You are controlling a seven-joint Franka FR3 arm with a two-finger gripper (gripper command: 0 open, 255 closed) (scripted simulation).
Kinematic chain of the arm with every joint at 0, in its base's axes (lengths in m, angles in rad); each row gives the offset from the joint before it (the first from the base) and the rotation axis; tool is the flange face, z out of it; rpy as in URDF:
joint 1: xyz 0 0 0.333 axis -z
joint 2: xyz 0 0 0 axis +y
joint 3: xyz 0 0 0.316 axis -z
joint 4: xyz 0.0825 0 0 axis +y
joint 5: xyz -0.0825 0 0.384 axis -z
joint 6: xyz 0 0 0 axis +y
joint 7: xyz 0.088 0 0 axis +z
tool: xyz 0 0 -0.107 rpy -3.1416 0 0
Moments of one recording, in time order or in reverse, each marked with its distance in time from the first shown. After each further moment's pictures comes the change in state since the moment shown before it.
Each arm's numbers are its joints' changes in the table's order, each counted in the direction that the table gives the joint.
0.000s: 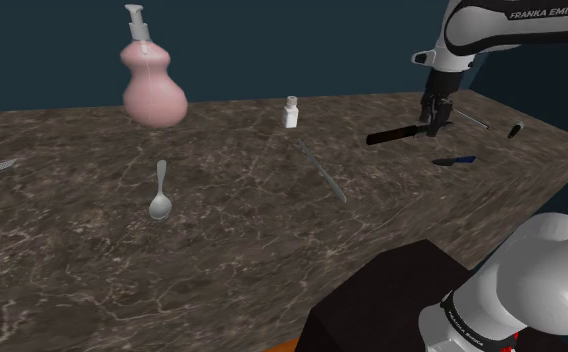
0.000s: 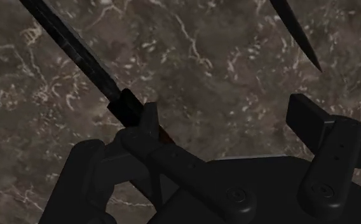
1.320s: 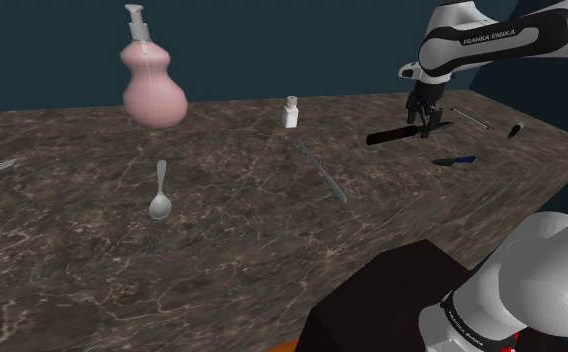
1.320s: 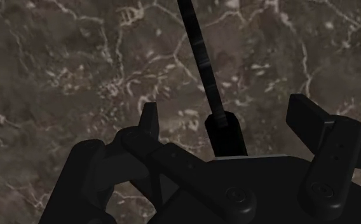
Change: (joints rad) arm -0.042 0.213 0.132 -0.058 0.048 -0.201 0.335
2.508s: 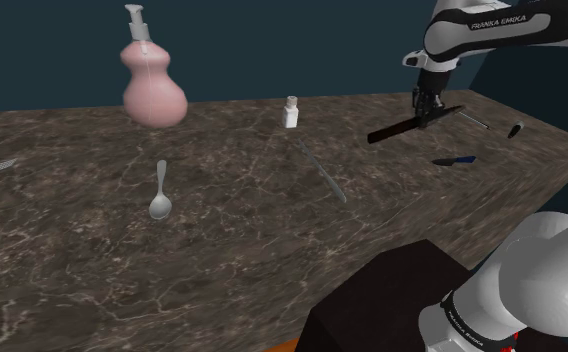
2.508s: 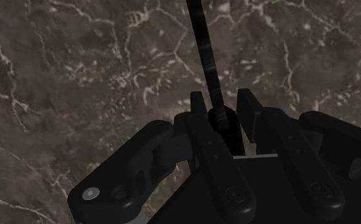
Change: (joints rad) arm -0.004 -0.016 -0.015 -0.066 -0.004 0.081 0.008
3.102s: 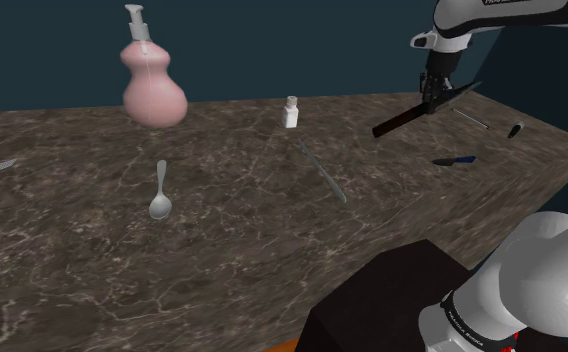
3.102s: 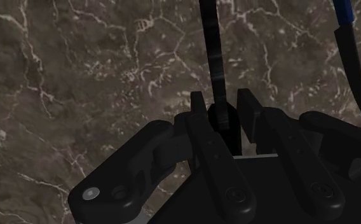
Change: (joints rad) arm -0.004 -0.011 -0.016 -0.111 -0.008 0.120 0.021
